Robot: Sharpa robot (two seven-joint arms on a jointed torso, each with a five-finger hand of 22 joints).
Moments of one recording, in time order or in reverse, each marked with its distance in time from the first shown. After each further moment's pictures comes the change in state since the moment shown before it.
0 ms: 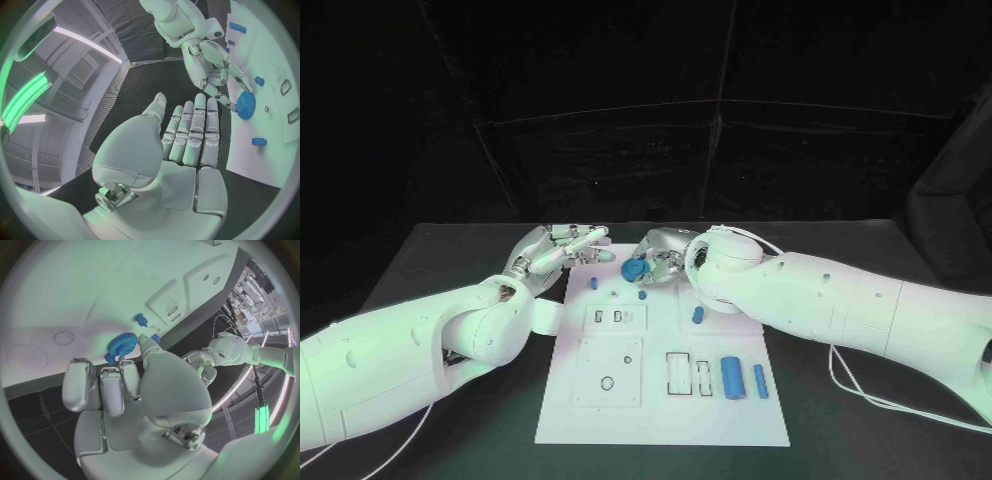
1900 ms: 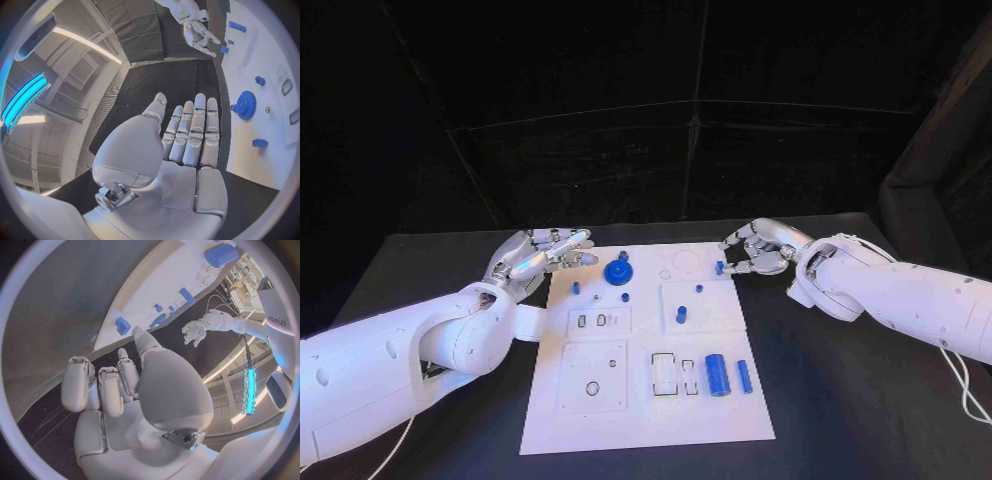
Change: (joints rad) left arm -0.001 0.006 0.000 -0.015 0.000 0.005 0.000; left_hand 0.000 0.000 0.000 -0.005 0.000 0.000 0.000 -0.004 0.000 0.000 0.000 0.000 0.001 0.000 0.000 0.000 0.000 0.000 0.000 0.000 0.000 -0.001; right arm -0.059 -0.454 -0.004 0.059 0.304 -0.185 0.441; right_hand 0.069 -0.061 0.006 -0.106 -0.012 0.154 0.040 0.020 0.008 -0.013 0.038 -0.016 0.000 0.000 0.022 0.005 0.000 0.000 -0.006 0.016 0.004 -0.004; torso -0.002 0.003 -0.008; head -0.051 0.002
